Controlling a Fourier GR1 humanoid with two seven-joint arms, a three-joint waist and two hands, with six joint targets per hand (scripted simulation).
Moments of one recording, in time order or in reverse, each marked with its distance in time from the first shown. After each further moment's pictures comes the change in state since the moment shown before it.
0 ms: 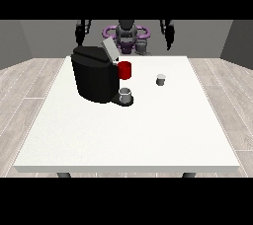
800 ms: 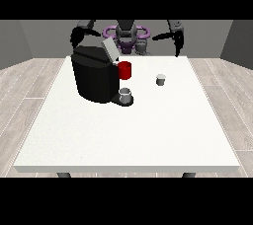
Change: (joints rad) left arm -0.161 0.183 0.132 0.169 -0.030 -0.110 -0.097; right arm -0.037 0.097 -0.038 -0.019 -0.010 -0.095 -0.084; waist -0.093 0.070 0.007
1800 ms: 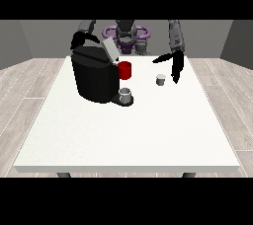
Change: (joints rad) left arm -0.292 0.076 0.021 0.491 -0.159 0.008 -0.011; right arm -0.106 0.015 0.036 0.017 0.005 -0.044 0.047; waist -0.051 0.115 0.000
